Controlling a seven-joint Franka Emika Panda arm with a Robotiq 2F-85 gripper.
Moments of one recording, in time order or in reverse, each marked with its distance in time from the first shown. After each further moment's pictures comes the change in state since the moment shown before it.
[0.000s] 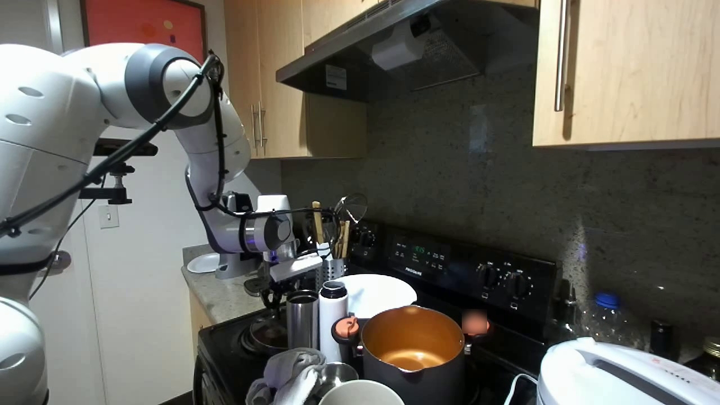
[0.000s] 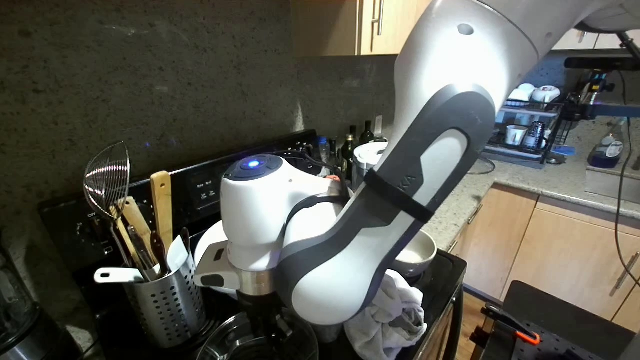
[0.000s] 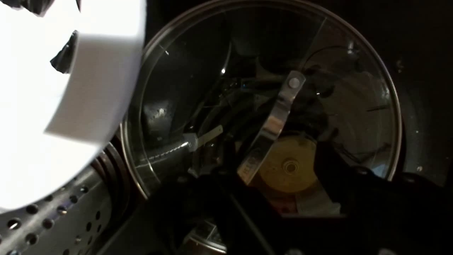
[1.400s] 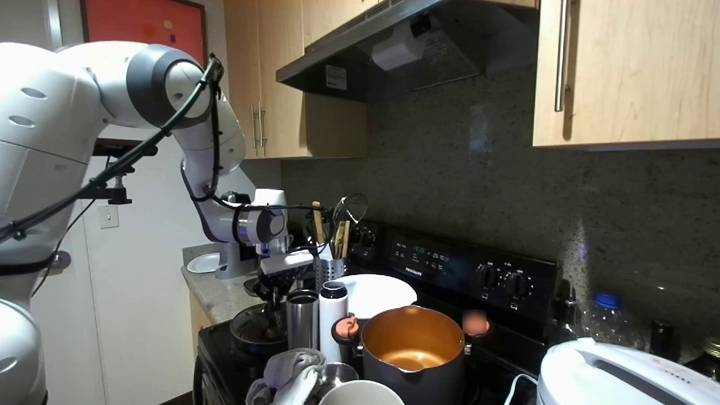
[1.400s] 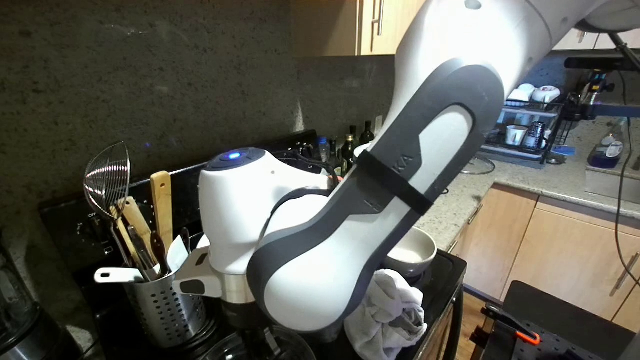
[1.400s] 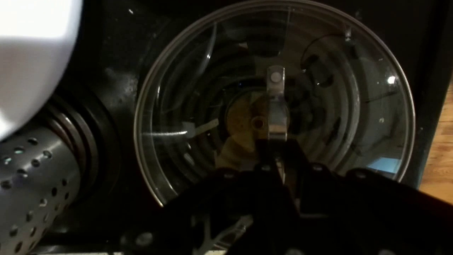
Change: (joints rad) arm -0.040 -0.009 0.103 0.035 0.104 -0.091 -0.016
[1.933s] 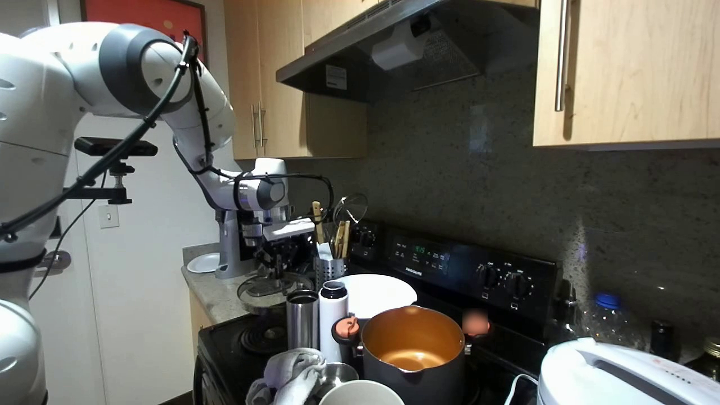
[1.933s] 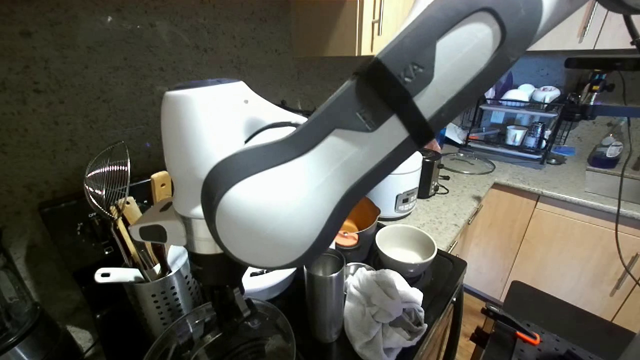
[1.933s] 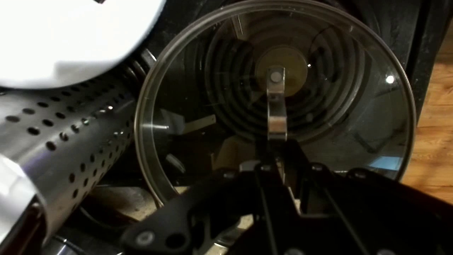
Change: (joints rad) arm 0.000 -0.087 0.021 0.113 0.051 -0.134 -0.014
